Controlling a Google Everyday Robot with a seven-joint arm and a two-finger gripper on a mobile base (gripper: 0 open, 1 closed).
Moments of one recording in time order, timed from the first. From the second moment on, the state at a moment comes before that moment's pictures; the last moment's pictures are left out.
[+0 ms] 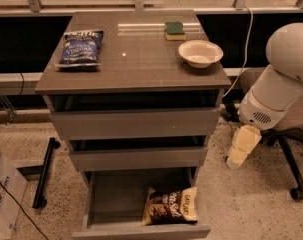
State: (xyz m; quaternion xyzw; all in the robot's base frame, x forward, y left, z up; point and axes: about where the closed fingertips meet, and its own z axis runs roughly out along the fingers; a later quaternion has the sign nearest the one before) arm 0.477 -0.235 0.781 -0.52 0.85 0.06 0.07
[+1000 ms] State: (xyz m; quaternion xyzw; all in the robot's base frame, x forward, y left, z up) arm 0.538 -0.243 0.703 -0.42 0.90 0.05 0.07
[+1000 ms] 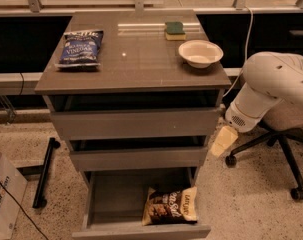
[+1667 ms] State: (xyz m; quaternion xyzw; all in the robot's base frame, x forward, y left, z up) arm 0.544 -0.252 0.679 -0.39 0.92 0.05 0.07
